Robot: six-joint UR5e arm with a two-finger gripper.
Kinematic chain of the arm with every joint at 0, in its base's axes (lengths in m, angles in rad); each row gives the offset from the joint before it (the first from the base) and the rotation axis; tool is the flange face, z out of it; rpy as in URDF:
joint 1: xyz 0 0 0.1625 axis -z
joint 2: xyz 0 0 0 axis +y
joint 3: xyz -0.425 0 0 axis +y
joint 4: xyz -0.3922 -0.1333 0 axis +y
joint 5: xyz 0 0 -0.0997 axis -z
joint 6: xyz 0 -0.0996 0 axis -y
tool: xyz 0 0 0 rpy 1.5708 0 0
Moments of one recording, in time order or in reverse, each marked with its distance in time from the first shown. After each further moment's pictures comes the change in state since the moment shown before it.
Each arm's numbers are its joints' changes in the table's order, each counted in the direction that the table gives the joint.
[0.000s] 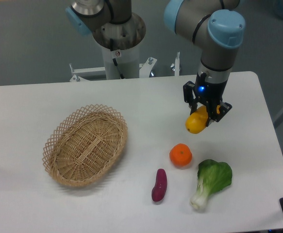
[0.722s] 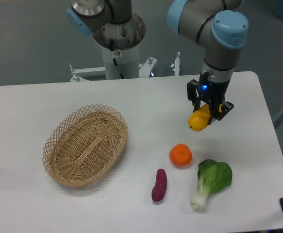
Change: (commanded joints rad) arm -0.081 0.014 0.034 -0.015 0.003 0.214
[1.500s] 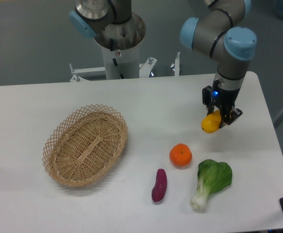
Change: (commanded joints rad) arm -0.039 0.109 0.150 -0.264 0.006 0.094
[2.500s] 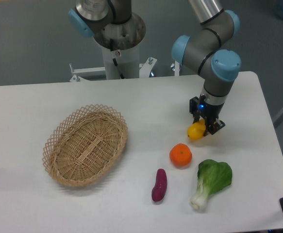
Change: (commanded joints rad) arm 0.028 0.034 0.032 -0.028 -0.003 0.000
